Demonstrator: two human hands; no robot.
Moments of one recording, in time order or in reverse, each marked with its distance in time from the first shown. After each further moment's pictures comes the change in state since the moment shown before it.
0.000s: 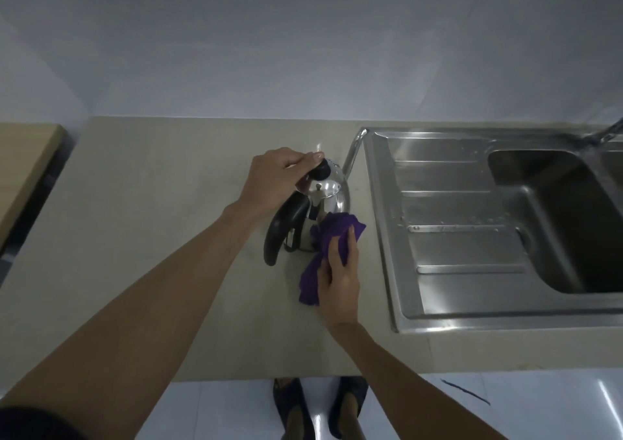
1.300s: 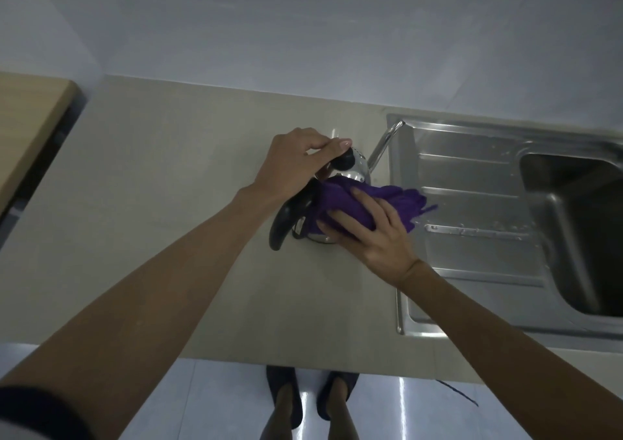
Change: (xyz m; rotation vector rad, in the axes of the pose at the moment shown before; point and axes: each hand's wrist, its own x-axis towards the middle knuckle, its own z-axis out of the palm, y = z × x) left_hand 0.008 -0.019 0.008 0.046 0.047 0.118; right_hand 0.099 0.016 -0.059 -0.734 0.201 -1.257
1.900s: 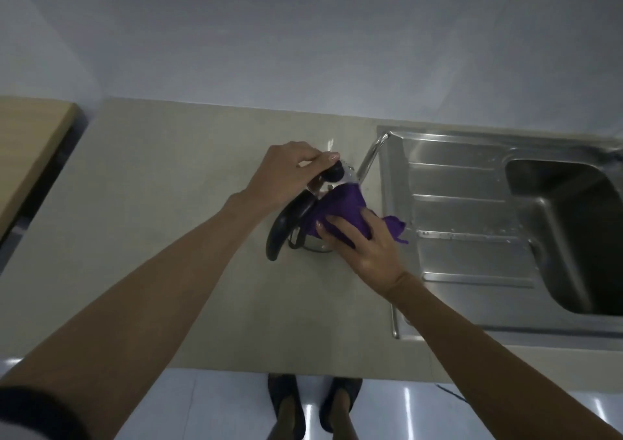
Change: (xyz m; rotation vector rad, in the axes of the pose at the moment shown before) left_hand -0.001 0.012 -0.010 0.037 -0.103 -0.037; right_hand -0.007 -0.012 0.001 0.041 0.031 0.160
